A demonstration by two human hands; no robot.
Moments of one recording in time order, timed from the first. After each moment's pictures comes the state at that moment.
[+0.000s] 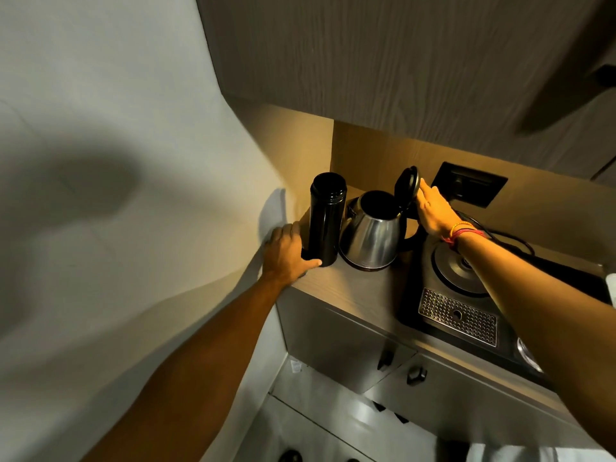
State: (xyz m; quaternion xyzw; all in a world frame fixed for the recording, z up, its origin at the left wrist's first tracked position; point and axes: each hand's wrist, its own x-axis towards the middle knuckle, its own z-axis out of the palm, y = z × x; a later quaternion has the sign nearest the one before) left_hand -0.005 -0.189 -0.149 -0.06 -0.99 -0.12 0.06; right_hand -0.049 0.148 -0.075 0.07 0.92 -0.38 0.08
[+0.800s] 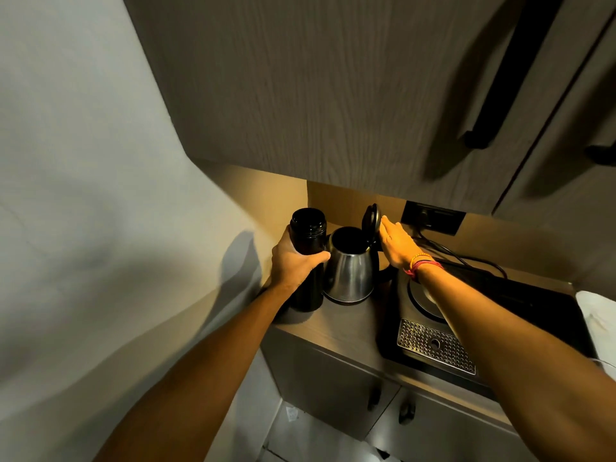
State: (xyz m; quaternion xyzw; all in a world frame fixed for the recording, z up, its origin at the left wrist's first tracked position) left_hand -0.026 -0.117 -0.085 0.01 -0.82 -0.55 0.12; right_hand -0.037 0.125 -0.044 0.02 0.95 -0.30 0.06
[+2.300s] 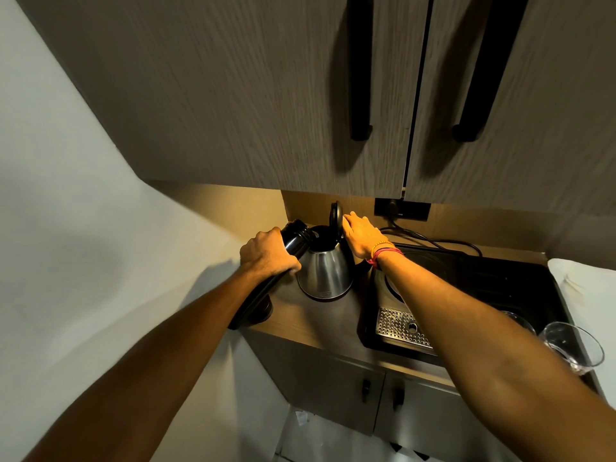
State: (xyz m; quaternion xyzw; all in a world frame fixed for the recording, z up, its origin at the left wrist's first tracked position) left_hand -0.027 -0.097 -0.016 -0.04 -1.00 -0.06 -0.03; right_hand -0.034 0.128 -0.039 0.02 0.96 -0.26 0.05
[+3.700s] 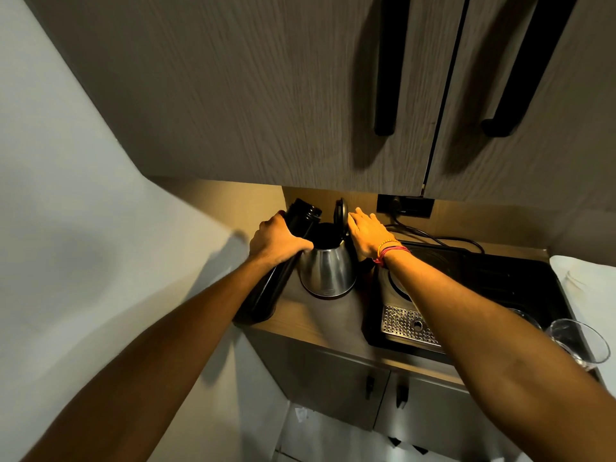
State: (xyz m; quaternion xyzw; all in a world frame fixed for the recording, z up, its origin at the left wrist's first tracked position) left_hand -0.047 -0.093 -0.018 -0.04 -0.97 -0.24 0.01; right_hand -0.053 0.137 -0.062 -0.07 0.99 -0.07 0.05
